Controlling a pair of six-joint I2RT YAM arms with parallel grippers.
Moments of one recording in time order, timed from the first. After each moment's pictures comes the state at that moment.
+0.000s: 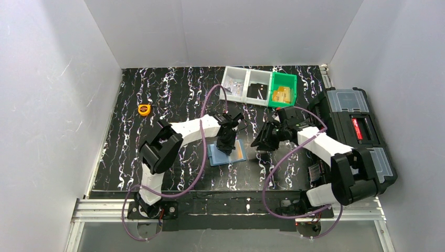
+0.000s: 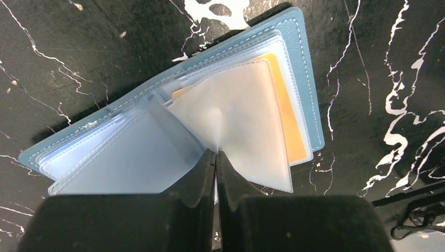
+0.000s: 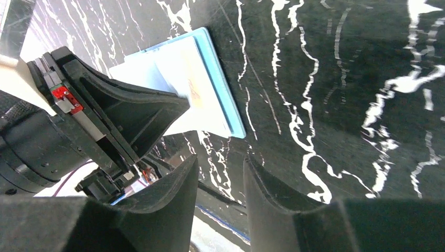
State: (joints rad) left arm -0.85 1.97 1.40 -0.76 0.03 -0.59; right arm 0.33 1.38 0.77 -0.41 -0.50 0.76
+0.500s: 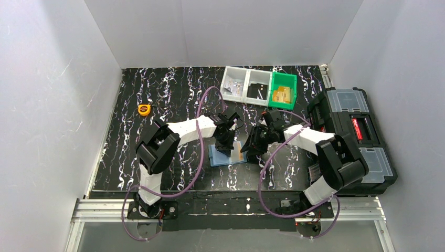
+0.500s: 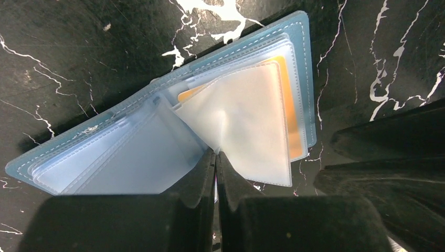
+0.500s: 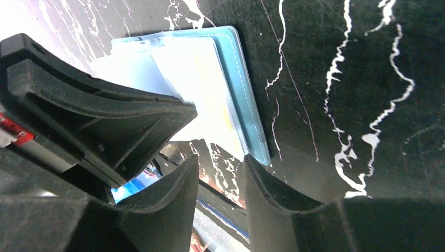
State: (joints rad) left arm -0.81 1.94 1.32 -0.67 0.14 -0.60; right arm 0.47 1.55 0.78 -0.29 -0.54 0.82
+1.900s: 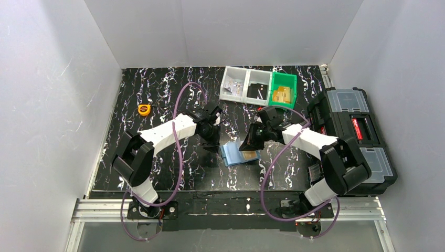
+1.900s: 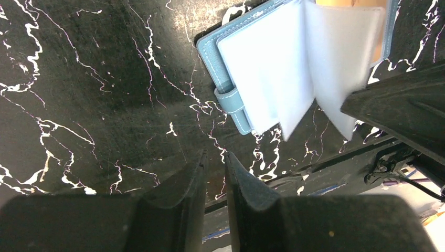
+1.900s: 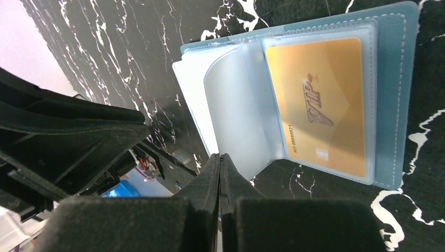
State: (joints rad) left arm -0.70 1.68 1.21 -0.79 0.16 -0.58; right arm 0.54 1.51 0.84 -0.31 -0.48 0.83
